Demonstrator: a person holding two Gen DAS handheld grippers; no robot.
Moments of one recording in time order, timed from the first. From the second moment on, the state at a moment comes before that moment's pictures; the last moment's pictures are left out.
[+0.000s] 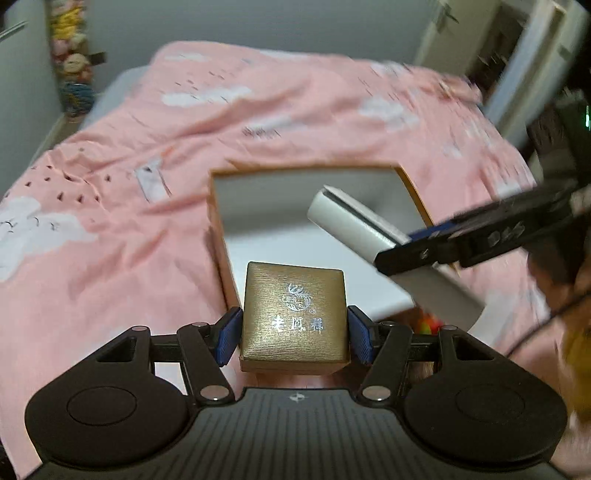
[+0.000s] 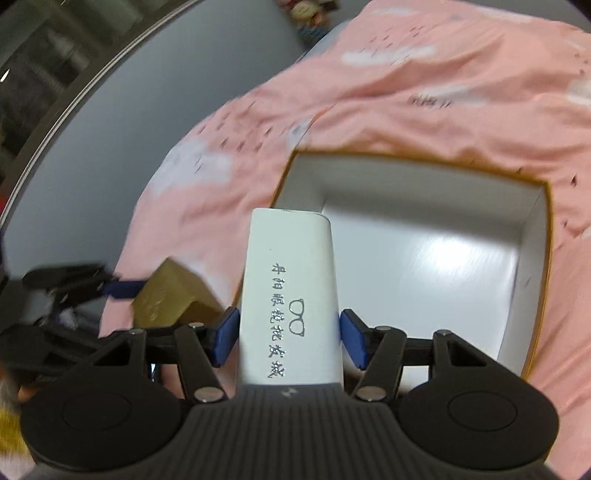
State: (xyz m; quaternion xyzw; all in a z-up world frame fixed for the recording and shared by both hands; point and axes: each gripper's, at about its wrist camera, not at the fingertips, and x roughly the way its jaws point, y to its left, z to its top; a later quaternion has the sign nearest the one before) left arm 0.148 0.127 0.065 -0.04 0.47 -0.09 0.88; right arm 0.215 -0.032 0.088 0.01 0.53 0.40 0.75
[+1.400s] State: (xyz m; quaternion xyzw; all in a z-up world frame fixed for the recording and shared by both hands) left arm 0.258 0.135 0.021 -0.07 0.49 -0.07 0.87; right arm 0.266 0.039 -0.059 0.06 0.63 0.40 0.67
